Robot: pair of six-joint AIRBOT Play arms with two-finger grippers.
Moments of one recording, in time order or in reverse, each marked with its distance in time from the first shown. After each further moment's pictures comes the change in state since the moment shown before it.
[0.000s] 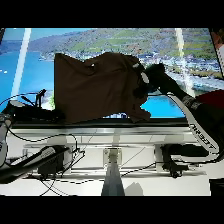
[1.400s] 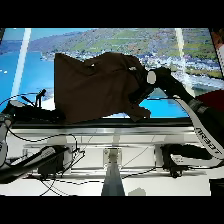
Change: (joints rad) left arm 0.000 0.000 0.000 0.003 -0.007 0.000; right arm -0.040 0.058 -0.105 0.367 -0.056 -0.228
